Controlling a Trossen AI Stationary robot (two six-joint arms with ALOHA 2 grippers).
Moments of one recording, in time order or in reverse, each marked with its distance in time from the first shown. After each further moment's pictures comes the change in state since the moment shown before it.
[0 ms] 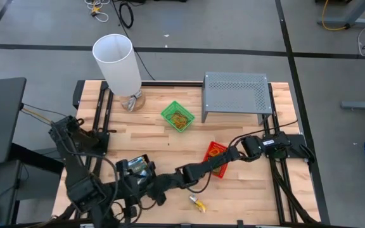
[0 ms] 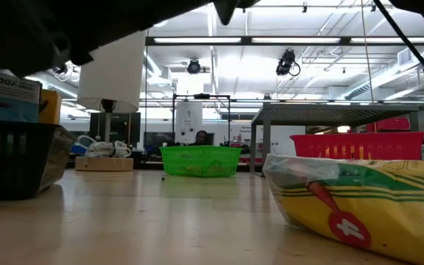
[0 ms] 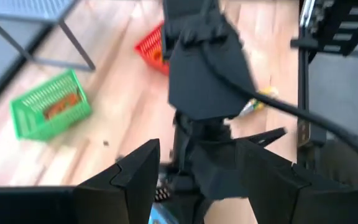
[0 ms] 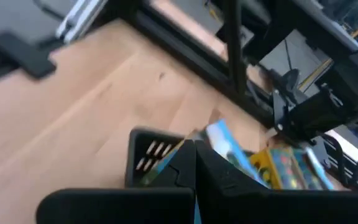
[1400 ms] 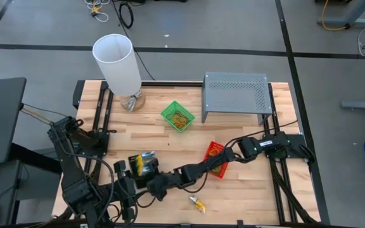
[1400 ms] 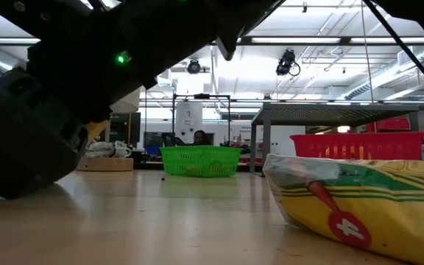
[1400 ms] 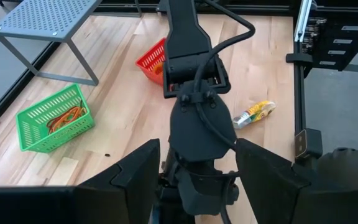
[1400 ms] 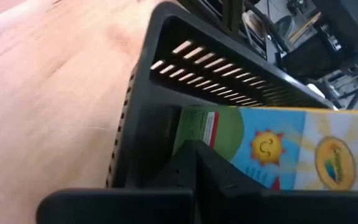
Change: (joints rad) left arm -0.034 0.000 0.008 0.000 -0.071 -0.010; right arm -0.006 0.066 0.000 -0.048 0.157 -0.016
